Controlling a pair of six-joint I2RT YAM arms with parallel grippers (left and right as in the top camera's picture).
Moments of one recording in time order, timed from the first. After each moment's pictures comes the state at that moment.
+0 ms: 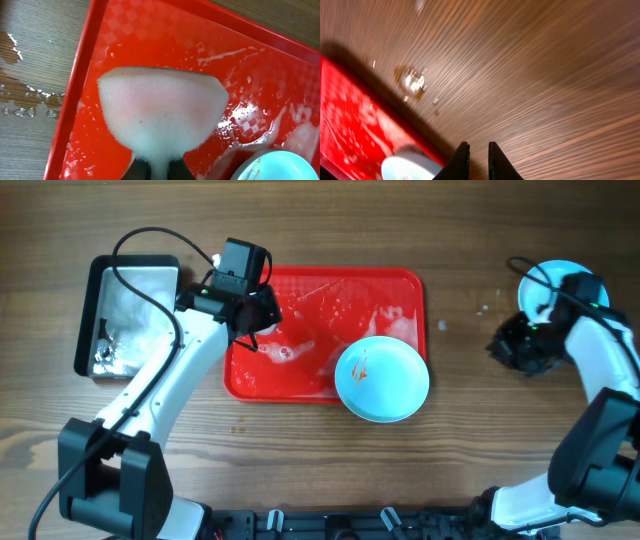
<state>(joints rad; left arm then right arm) -0.31 1.65 1.25 -0.72 -0.02 -0.59 -0.33 1.71 1.09 -0.82 -0.35 0.54</state>
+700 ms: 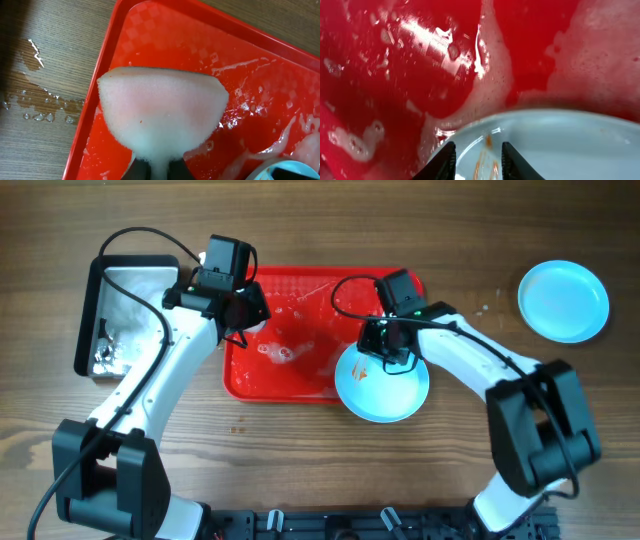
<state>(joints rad) -0.26 1.65 1.25 -0.72 -0.02 -0.56 0.40 1.85 1.09 -0.48 -0.22 0.76</state>
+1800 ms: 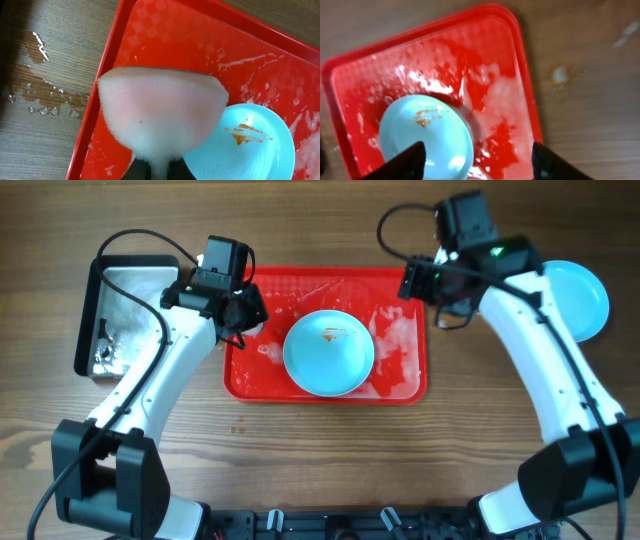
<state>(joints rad) -0.25 1.65 1.25 -0.74 -0.01 -0.56 0.25 1.70 1.53 -1.02 -0.06 0.55</state>
